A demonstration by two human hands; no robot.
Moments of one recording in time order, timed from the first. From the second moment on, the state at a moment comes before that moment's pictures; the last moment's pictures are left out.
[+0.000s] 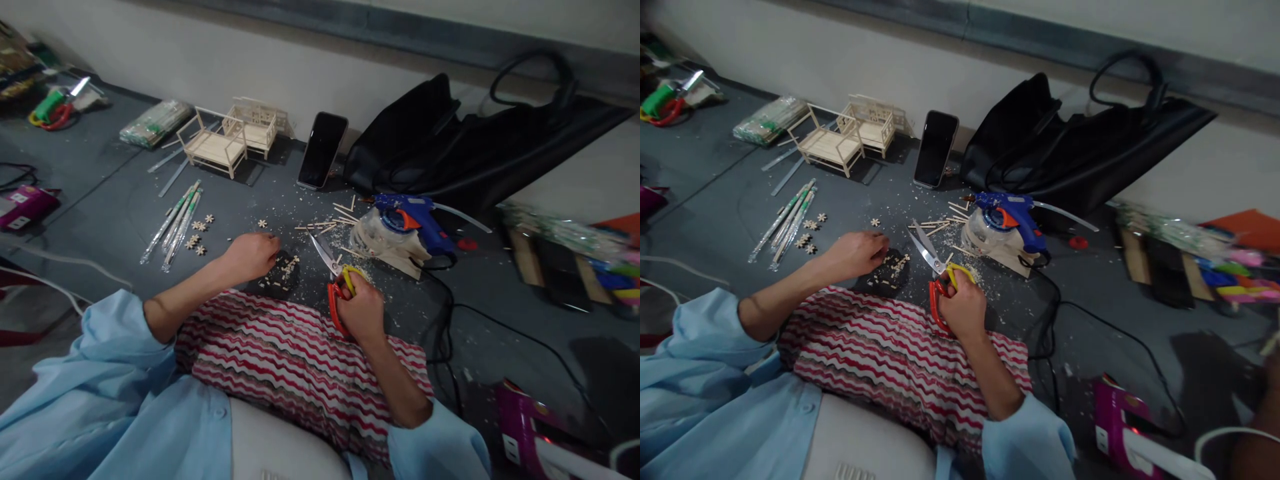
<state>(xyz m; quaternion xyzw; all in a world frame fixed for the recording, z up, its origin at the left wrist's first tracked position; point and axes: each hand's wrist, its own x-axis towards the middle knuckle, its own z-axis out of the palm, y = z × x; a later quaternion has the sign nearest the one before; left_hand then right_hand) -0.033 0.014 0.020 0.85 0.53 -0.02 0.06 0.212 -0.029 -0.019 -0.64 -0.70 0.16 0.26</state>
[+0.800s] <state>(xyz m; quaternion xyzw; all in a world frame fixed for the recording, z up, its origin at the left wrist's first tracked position) 0.007 0.017 0.011 0.91 0.41 0.02 0.02 0.210 -0.031 -0.017 -0.64 -0.72 0.14 0.25</state>
